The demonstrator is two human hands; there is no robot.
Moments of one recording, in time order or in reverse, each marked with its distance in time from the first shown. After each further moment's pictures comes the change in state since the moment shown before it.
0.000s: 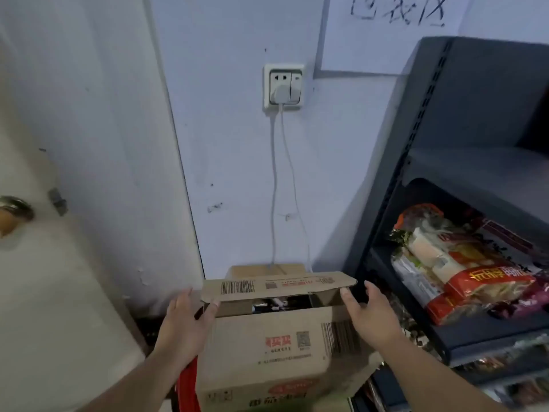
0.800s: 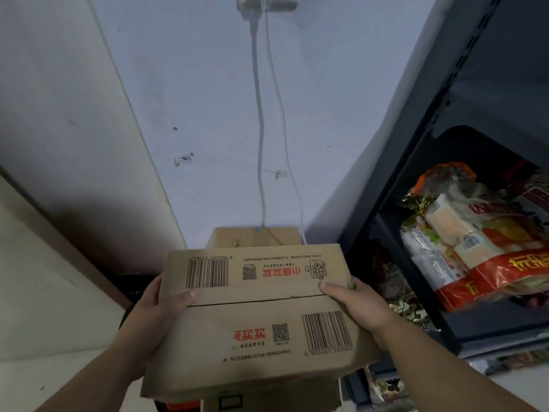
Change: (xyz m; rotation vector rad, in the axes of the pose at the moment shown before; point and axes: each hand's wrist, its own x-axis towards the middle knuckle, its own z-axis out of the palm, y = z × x) left_hand 0.021 -0.014 0.045 -0.641 -0.237 -0.309; right_hand 0.064 0.038 0.022 0.354 -0.430 0.224
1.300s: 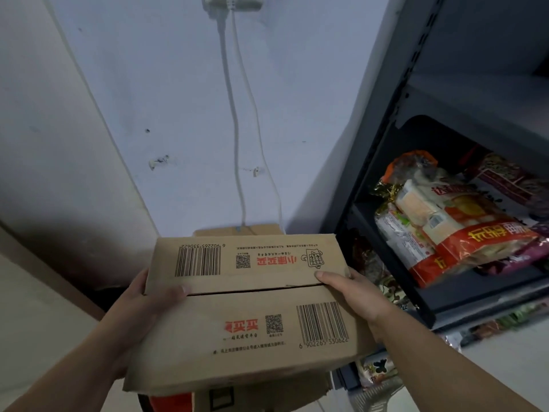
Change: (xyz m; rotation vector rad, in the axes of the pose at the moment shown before) left_hand 0.000 0.021 -0.003 -0.055 -0.190 0.075; right_hand -0.033 0.001 -0.008 0.105 0.092 -0.017
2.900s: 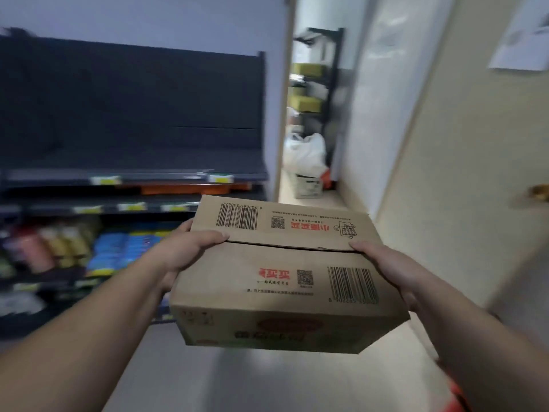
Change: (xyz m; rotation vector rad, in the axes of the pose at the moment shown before) left_hand -0.860 -0.196 0.031 -0.525 1.405 0.224; right_hand -0.556 0.118 0.208 -0.702 -1.398 -0.333
